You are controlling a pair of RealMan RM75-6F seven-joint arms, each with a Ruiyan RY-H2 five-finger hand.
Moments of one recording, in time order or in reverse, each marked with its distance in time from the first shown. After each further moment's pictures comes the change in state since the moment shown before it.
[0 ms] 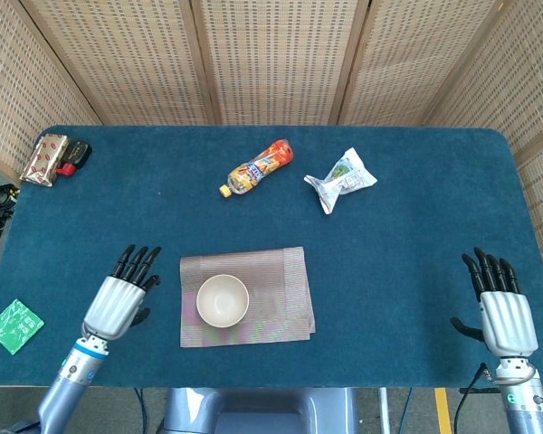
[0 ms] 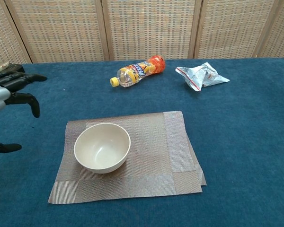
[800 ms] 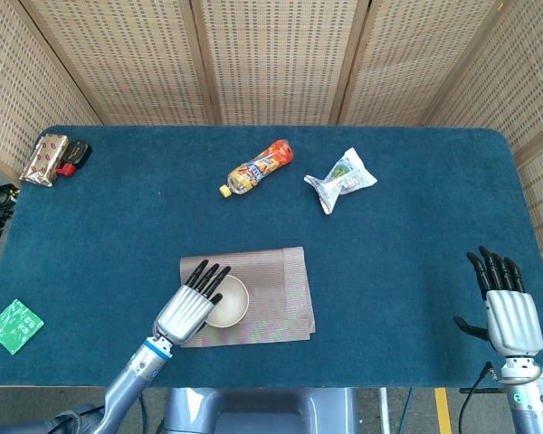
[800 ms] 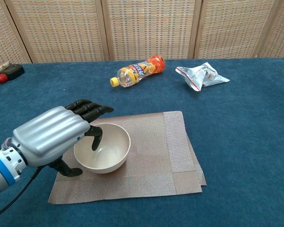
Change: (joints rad) left arm -0.135 -0.250 -0.002 0.094 -0.066 -0.169 0.171; right arm -0.001 0.024 0.003 -0.006 0.000 -0.005 0.047
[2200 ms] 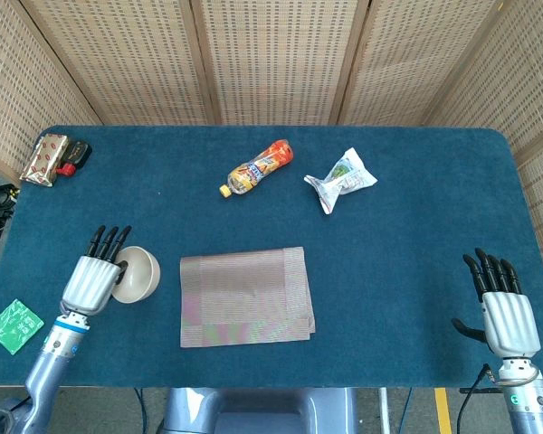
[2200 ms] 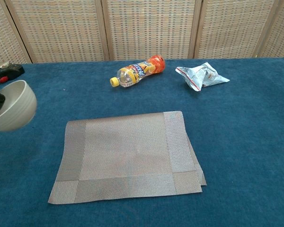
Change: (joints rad) left arm 0.087 0.251 -0.005 0.193 -0.053 0.208 -0.329; right arm -0.001 -0.006 -0.008 -0.005 -0.008 0.000 -0.023
